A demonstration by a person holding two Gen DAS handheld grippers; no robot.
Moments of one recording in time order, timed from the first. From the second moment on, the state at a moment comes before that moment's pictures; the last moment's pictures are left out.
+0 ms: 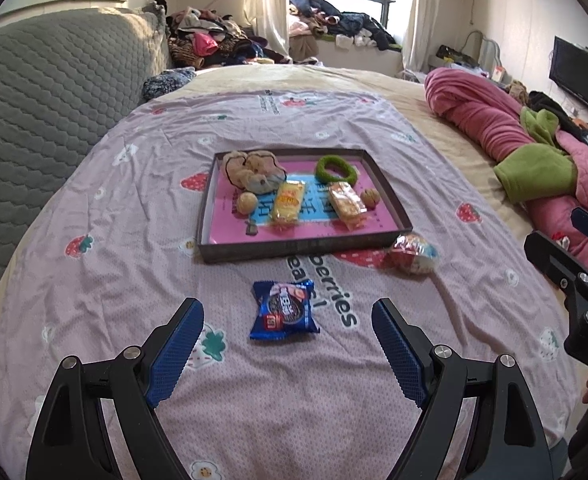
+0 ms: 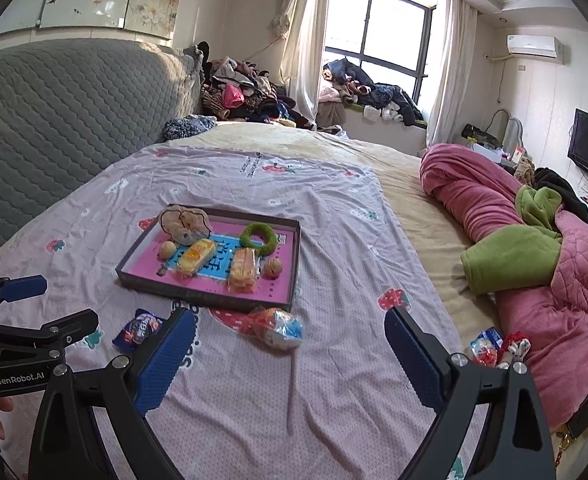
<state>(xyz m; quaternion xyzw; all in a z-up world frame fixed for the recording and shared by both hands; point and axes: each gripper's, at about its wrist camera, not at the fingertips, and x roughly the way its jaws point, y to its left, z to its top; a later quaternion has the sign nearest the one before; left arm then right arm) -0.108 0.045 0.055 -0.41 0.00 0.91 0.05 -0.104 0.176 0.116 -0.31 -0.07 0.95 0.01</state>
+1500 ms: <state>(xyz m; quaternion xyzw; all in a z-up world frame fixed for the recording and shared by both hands) -0.140 0.054 -0.035 -0.48 0.03 0.87 0.04 -0.135 0.180 0.027 -0.39 -0.10 0.92 0.01</state>
